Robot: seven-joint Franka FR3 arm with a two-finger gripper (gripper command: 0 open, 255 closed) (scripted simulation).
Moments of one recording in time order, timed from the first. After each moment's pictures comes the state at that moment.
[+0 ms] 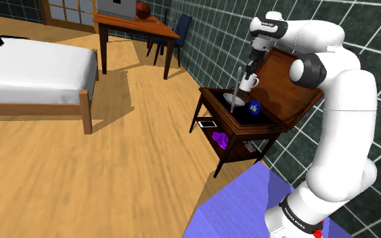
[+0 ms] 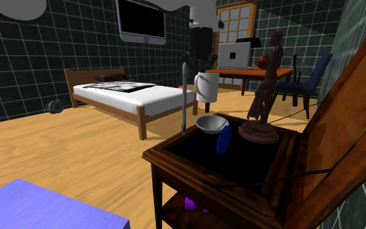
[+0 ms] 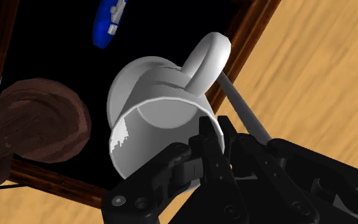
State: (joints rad) arm -0.25 0.55 -0.45 -1.10 0.22 1.55 -0.79
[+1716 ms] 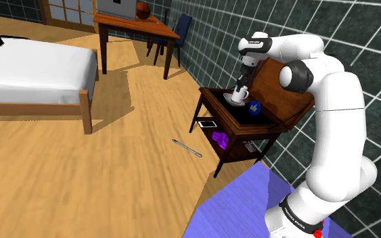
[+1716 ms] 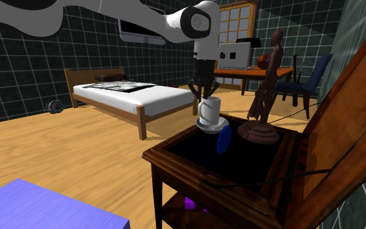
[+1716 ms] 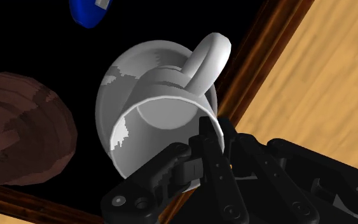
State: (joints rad) arm -0.25 0.66 -0.43 -1.18 0.26 1.73 -0.80
